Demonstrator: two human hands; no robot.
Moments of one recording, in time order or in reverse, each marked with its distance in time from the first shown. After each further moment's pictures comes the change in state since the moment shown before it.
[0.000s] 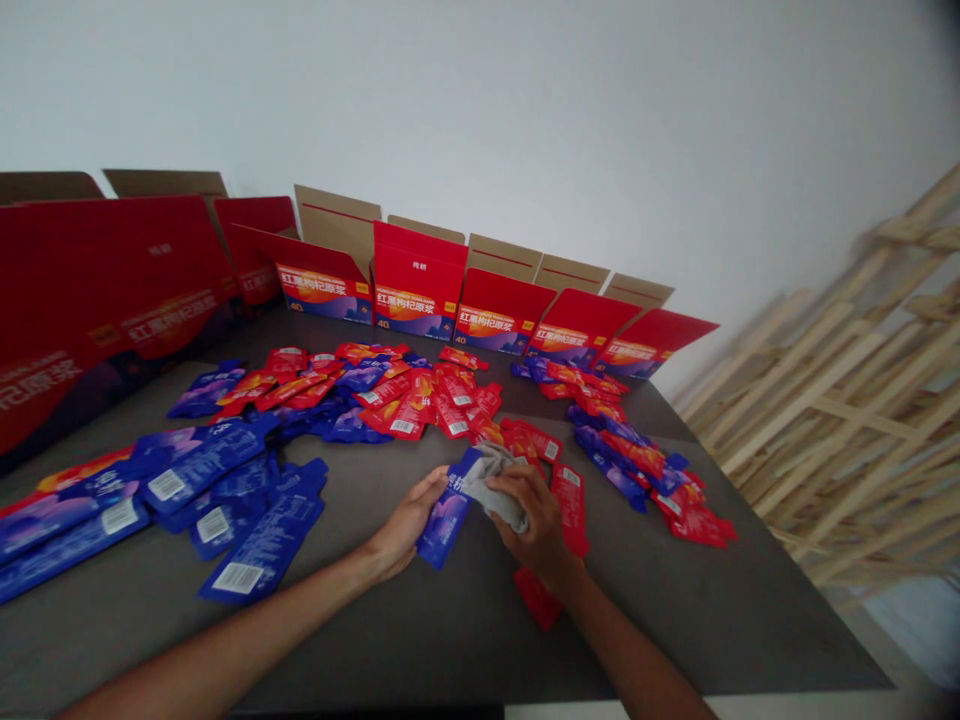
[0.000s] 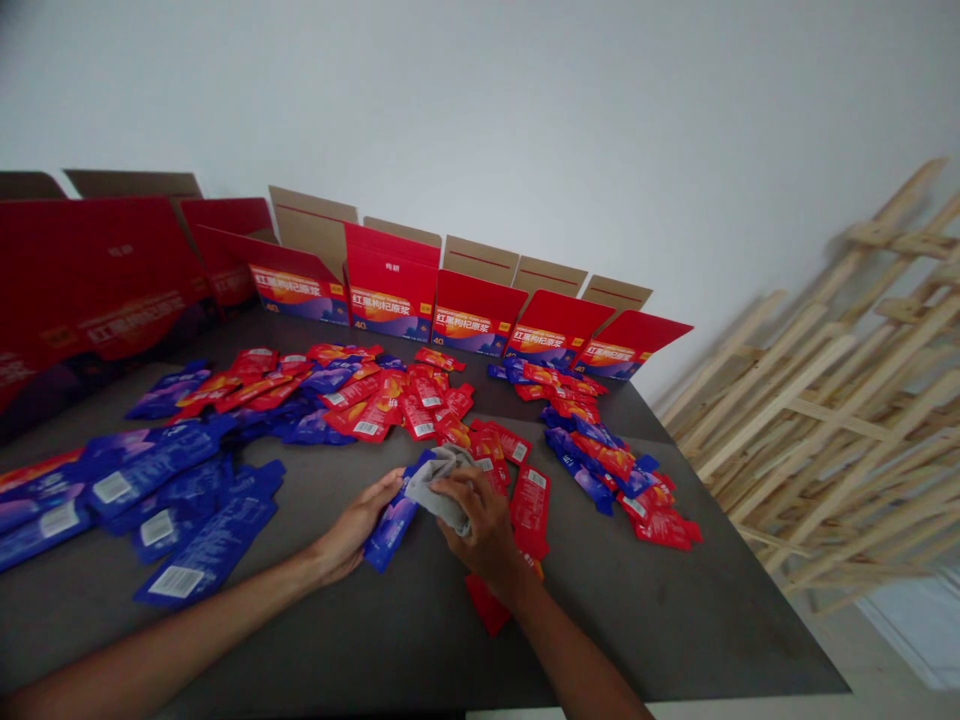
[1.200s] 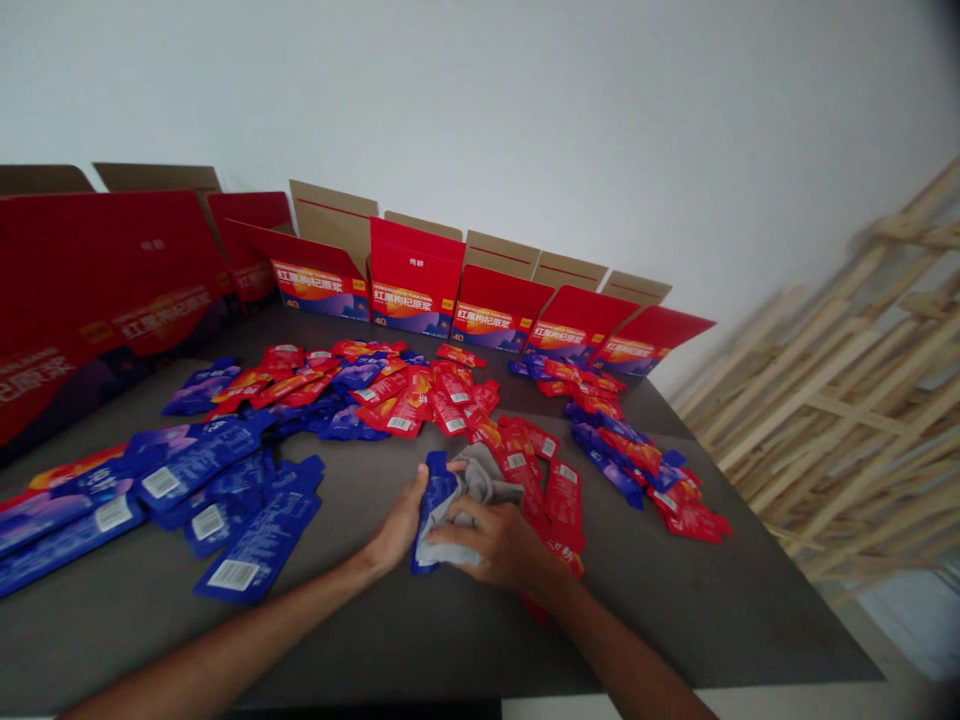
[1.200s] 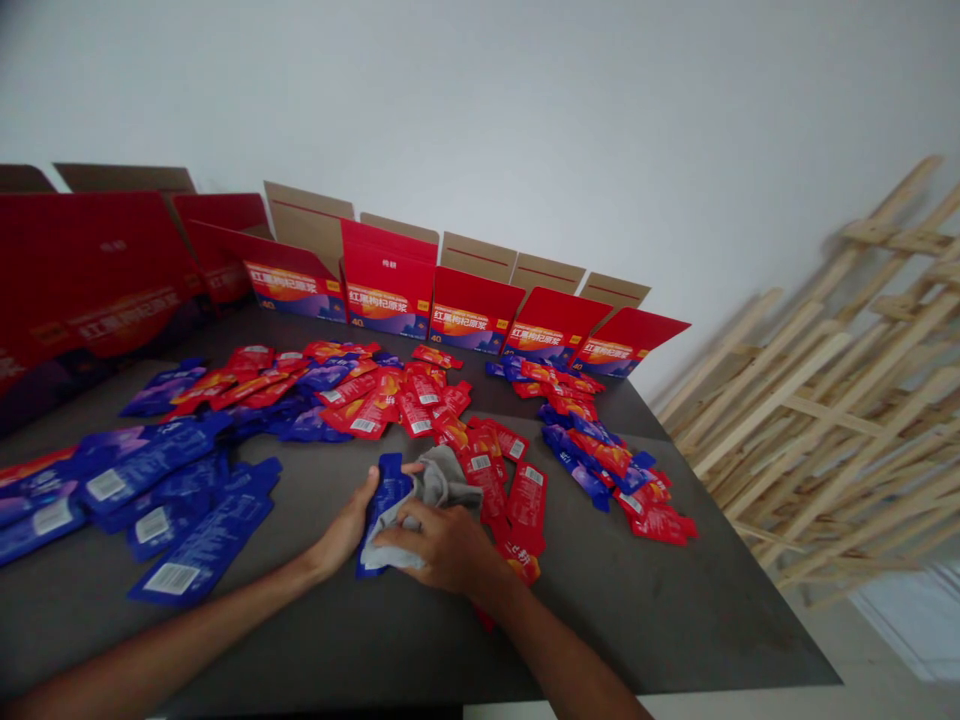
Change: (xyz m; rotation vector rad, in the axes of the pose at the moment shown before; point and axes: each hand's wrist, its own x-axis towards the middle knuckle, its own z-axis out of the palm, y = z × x) left_hand 0.000 0.001 -0.008 0.062 -0.070 0.107; right_hand -0.001 -0.017 0.014 -0.122 -0.561 -0.201
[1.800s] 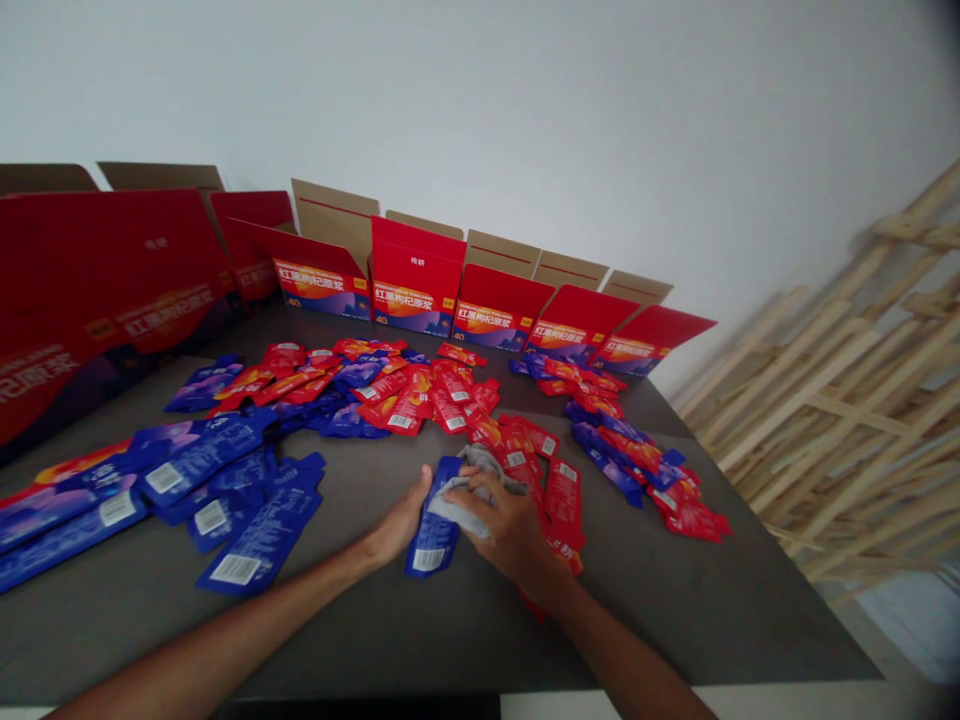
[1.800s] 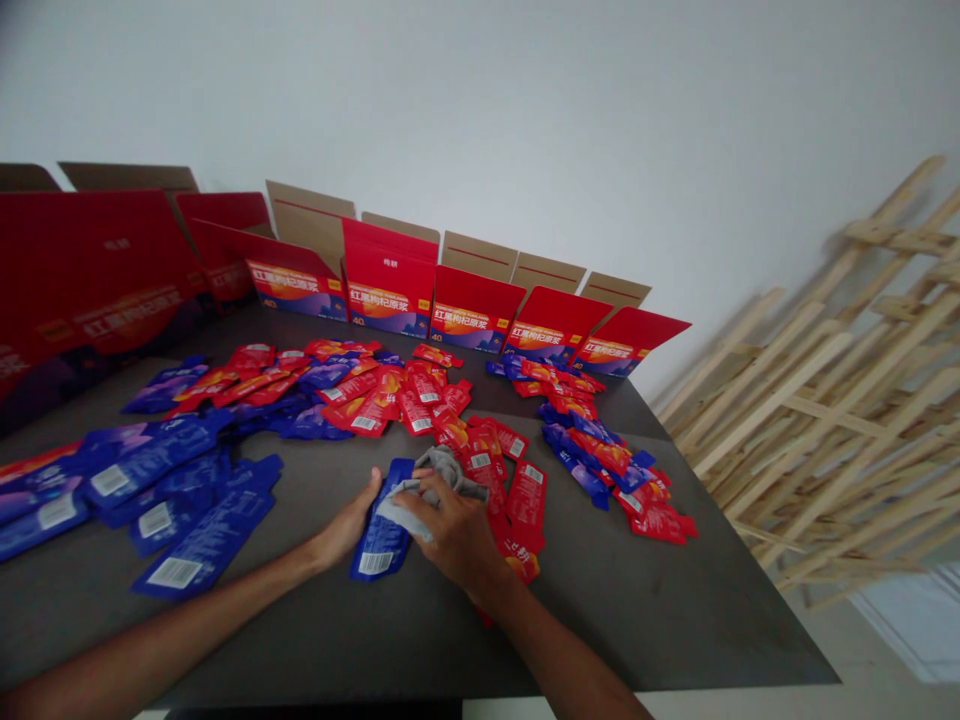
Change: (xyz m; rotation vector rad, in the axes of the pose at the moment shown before) left_hand 0.003 -0.007 -0.006 -0.087 -0.127 -0.118; right_hand 0.004 -0.002 -0.004 -0.026 0.238 0.206
